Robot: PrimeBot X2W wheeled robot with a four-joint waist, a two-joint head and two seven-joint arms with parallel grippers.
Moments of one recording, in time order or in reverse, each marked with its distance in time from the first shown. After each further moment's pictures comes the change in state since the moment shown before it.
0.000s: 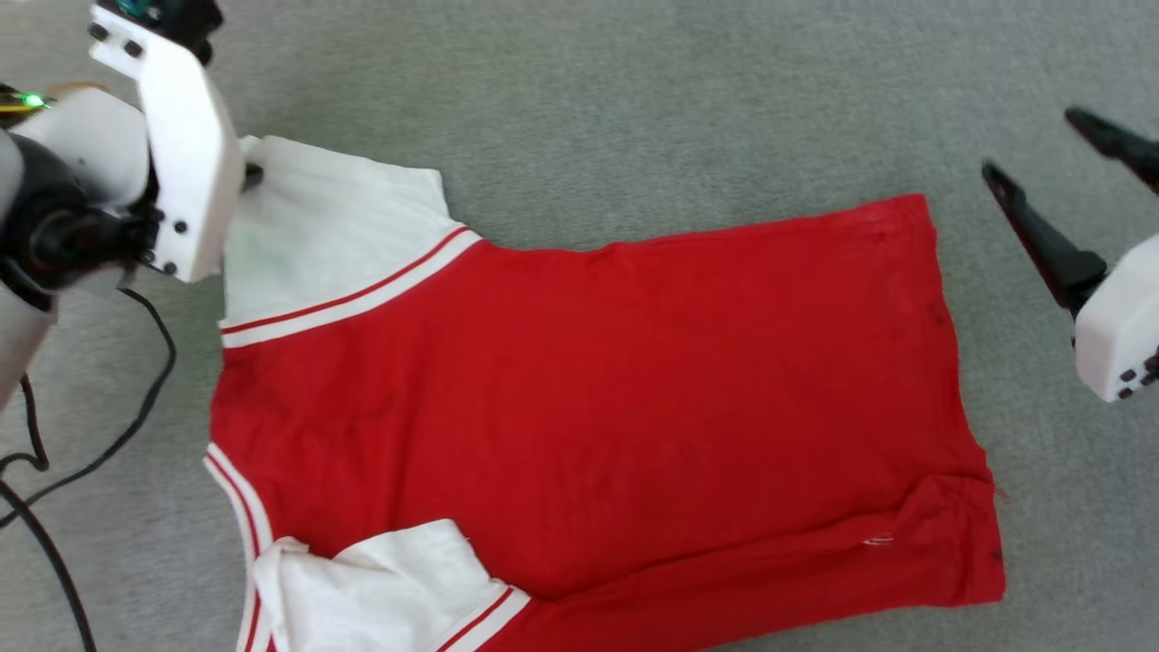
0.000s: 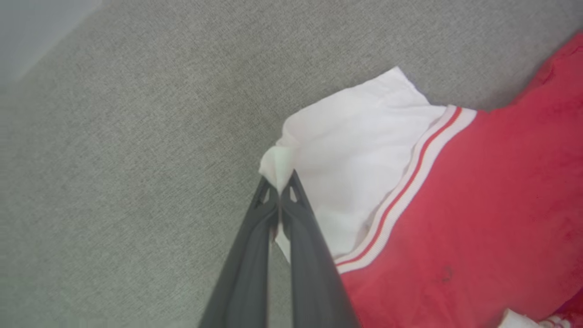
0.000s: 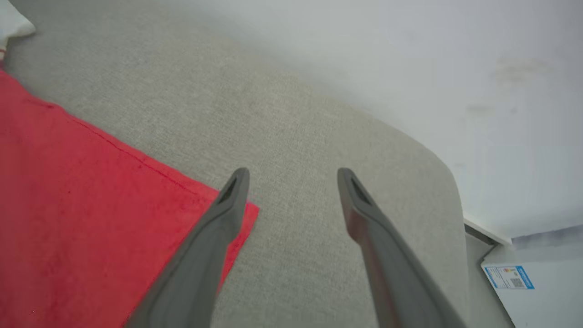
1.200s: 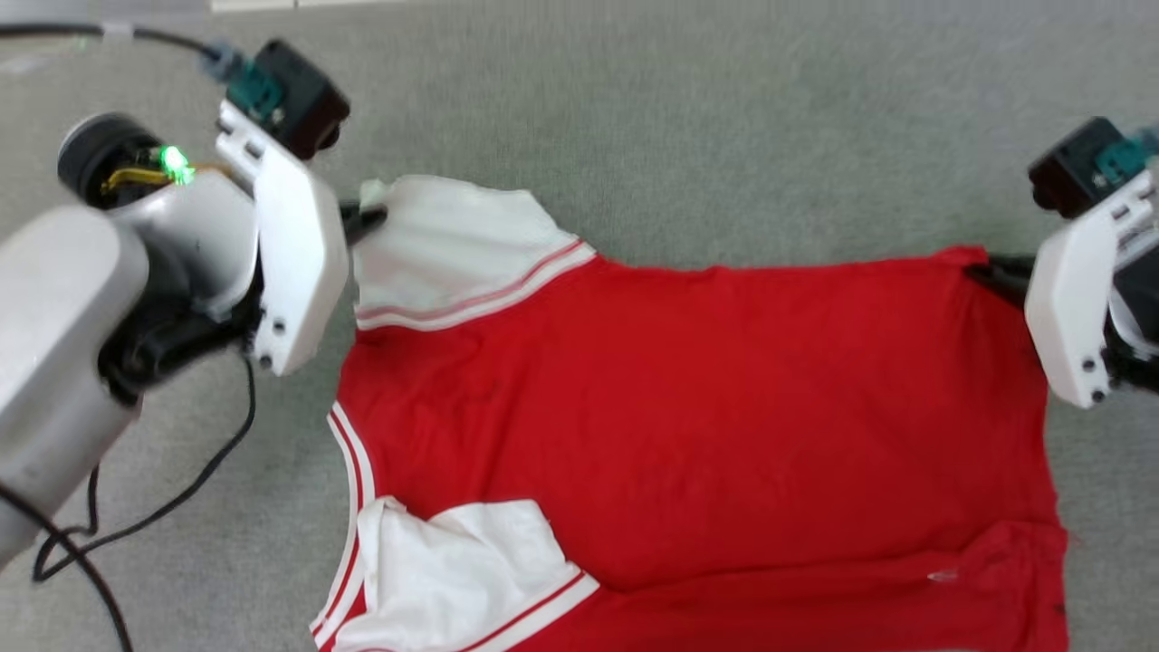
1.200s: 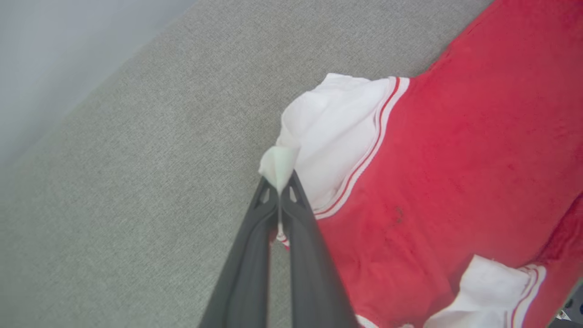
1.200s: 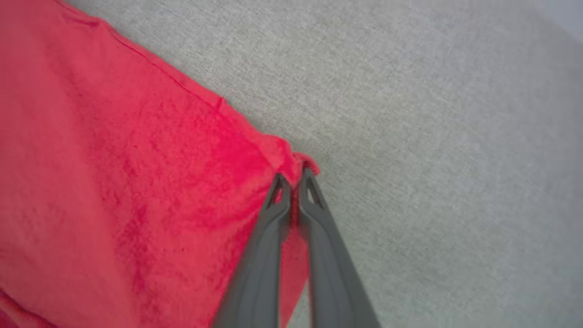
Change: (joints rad) left arm 0.084 0.014 -0.103 -0.197 0.014 -0.004 -0.251; right arm -0.363 -0.132 0.606 0.363 0.502 0.000 0.175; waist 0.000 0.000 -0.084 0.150
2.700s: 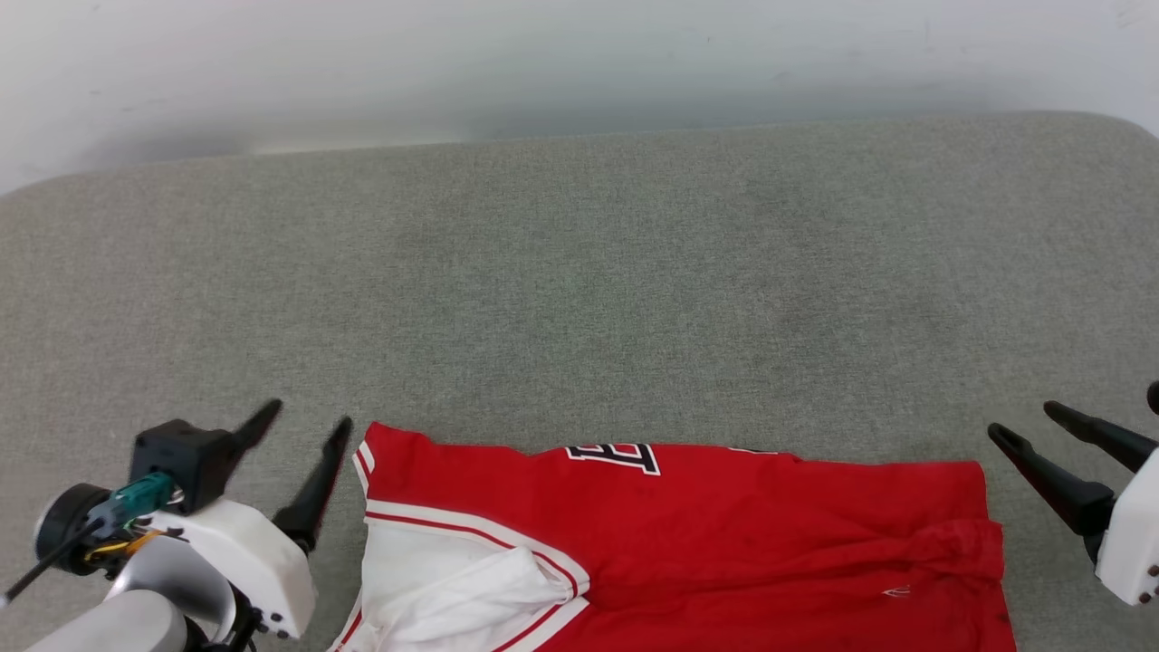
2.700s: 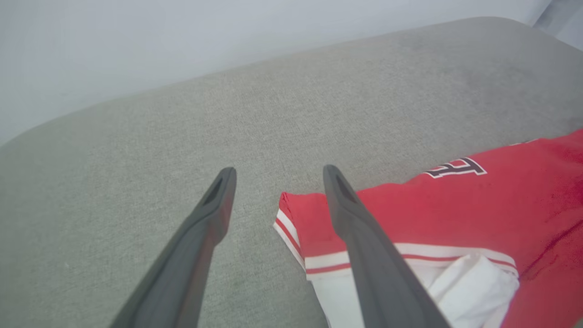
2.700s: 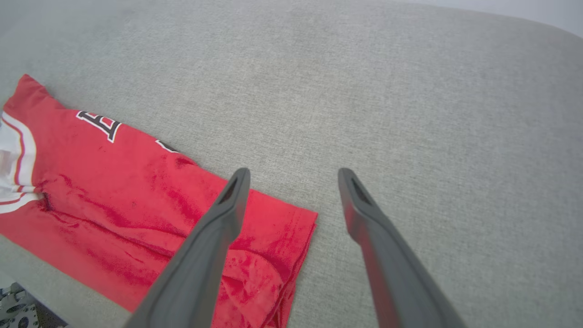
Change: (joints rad) left arm 0.678 0.151 0.044 -0.255 0.003 0.461 -0.729; right arm 0.654 -0.050 -0.400 -0.194 0.039 0.000 -0.334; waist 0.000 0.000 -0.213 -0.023
